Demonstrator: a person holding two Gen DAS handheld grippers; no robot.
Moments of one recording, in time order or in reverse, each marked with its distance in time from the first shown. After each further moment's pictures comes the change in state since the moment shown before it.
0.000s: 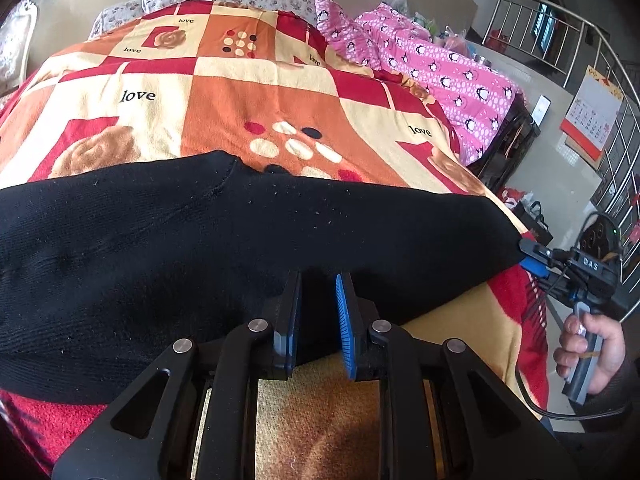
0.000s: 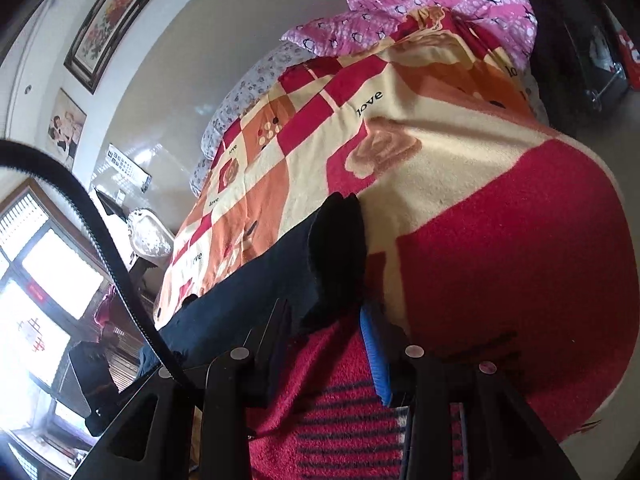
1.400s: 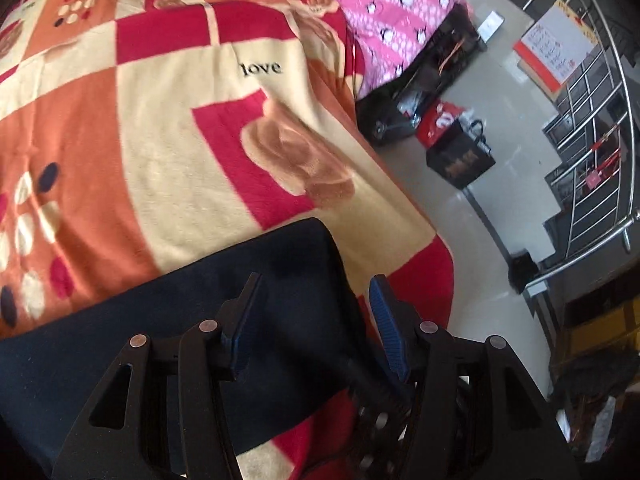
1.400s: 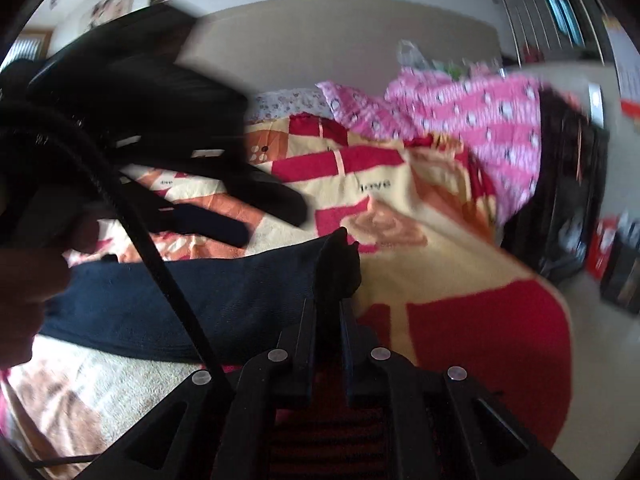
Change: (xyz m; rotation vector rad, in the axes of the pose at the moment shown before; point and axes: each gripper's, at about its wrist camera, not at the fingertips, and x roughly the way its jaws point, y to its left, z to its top) left arm 0.136 -0.197 0.108 0.139 0.416 -0.215; right arm 0.019 0.070 -0.046 -0.566 -0.279 -0.400
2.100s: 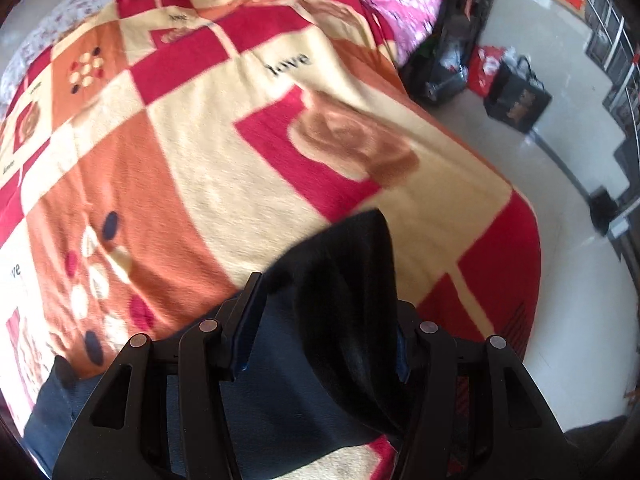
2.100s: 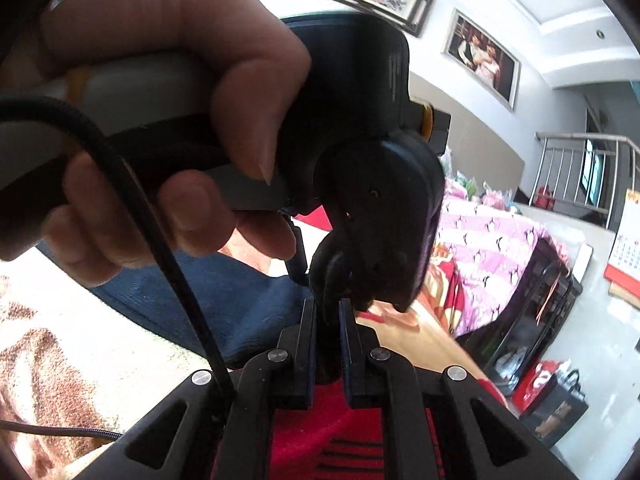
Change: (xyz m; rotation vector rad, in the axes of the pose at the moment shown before) left arm -0.007 -0.004 -0.006 0.194 0.013 0.309; right arm -0.022 0.067 -0.018 -0.434 -0.182 -0.158
